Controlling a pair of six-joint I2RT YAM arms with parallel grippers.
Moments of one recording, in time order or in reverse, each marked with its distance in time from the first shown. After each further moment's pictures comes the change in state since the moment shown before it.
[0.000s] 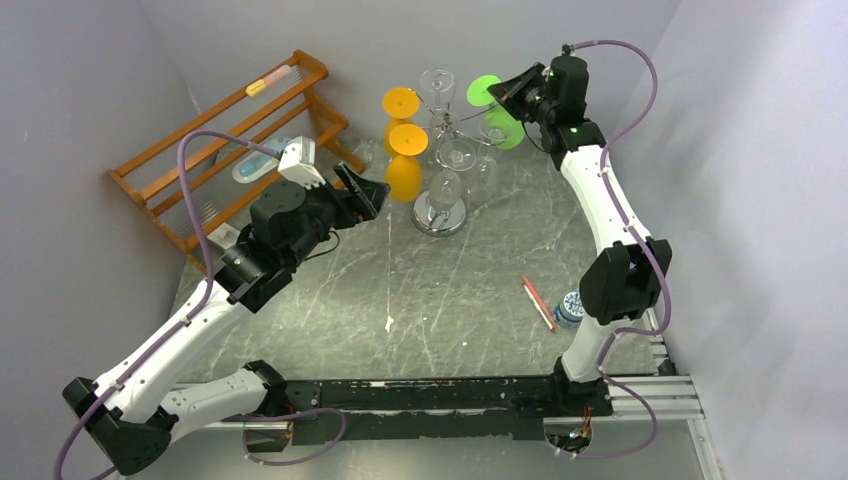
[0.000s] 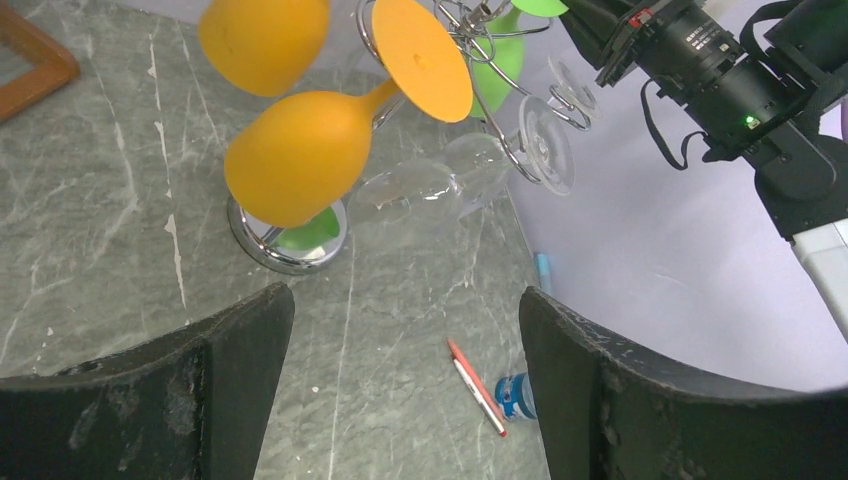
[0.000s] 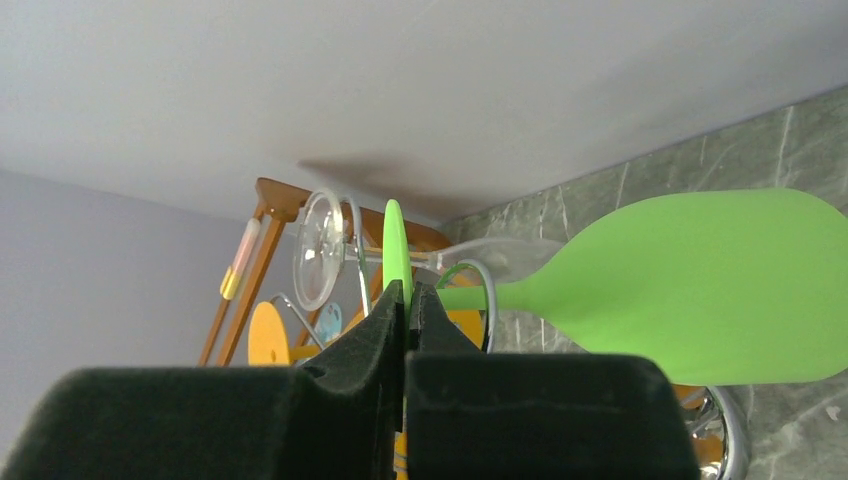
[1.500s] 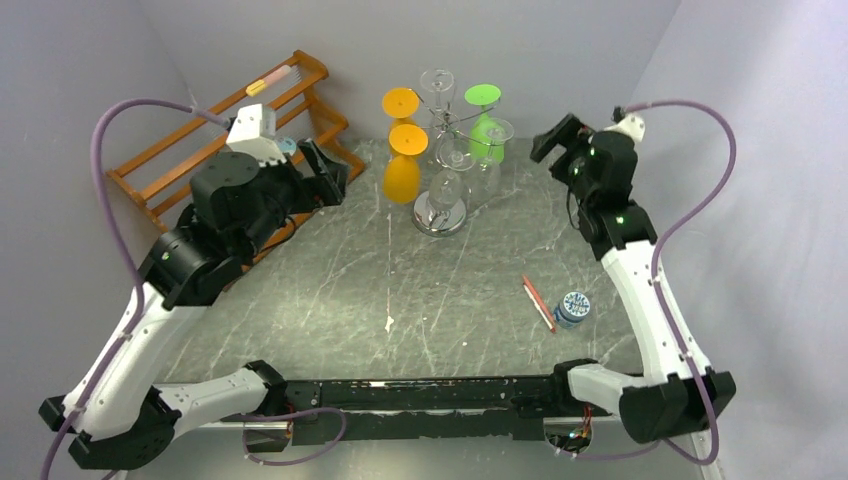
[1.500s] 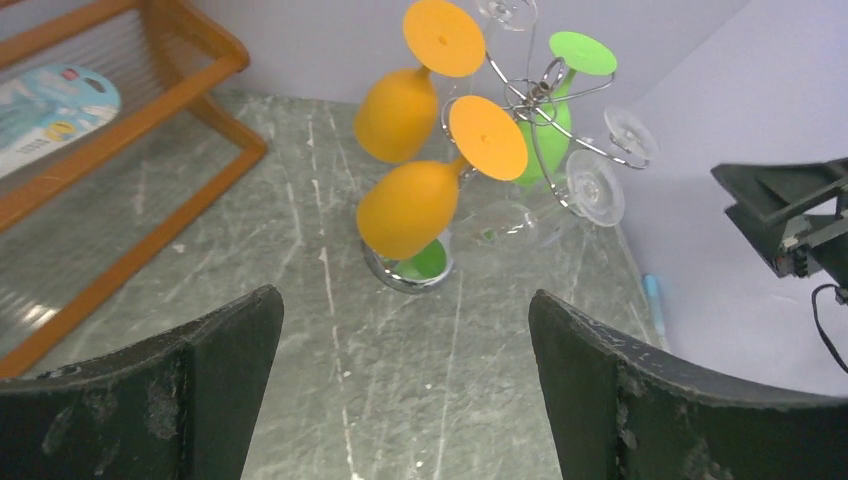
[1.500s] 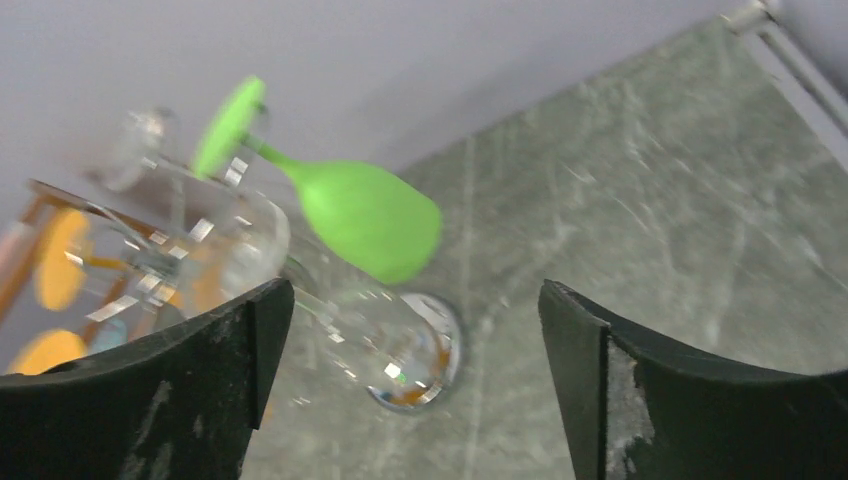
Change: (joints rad) left arm 0.001 0.044 0.439 -0.459 -0.158 0.202; right arm -0.001 -0.603 -0.520 -0.084 0.389 -0.313
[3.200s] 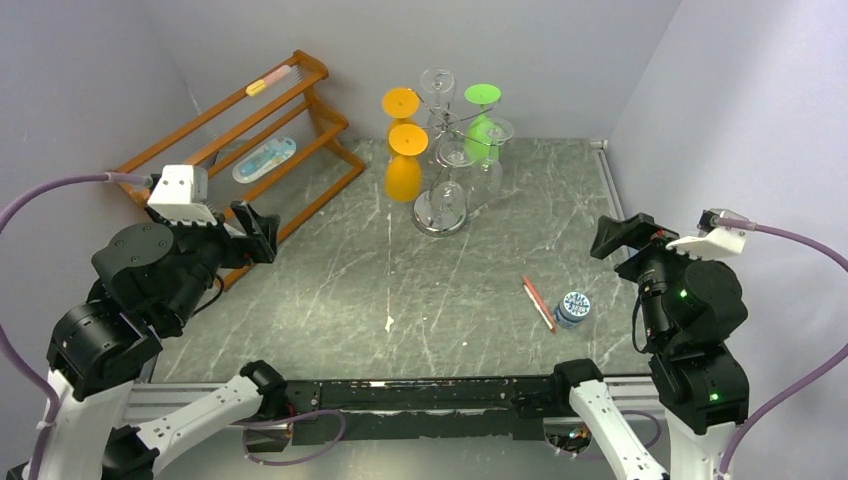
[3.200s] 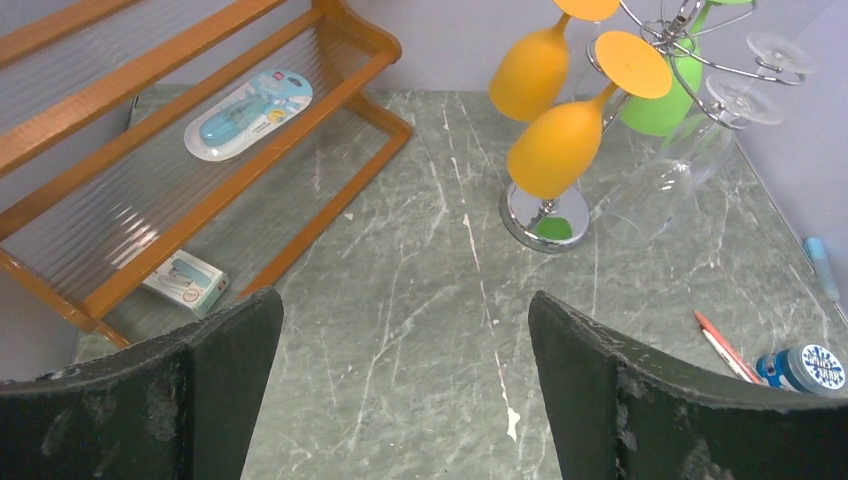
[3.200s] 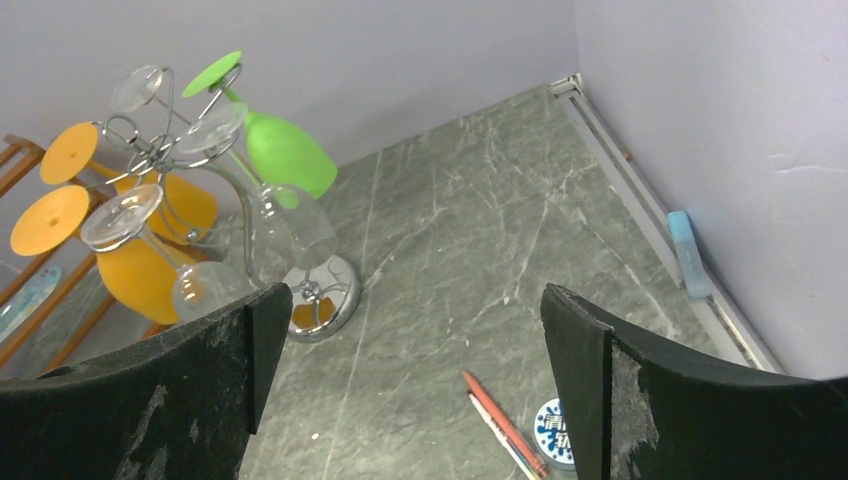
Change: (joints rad) left arm 0.000 -0.295 -0.006 -0.305 -0.142 0.224; right arm 0.000 -0.655 -0.026 -0.528 0.151 -0.214
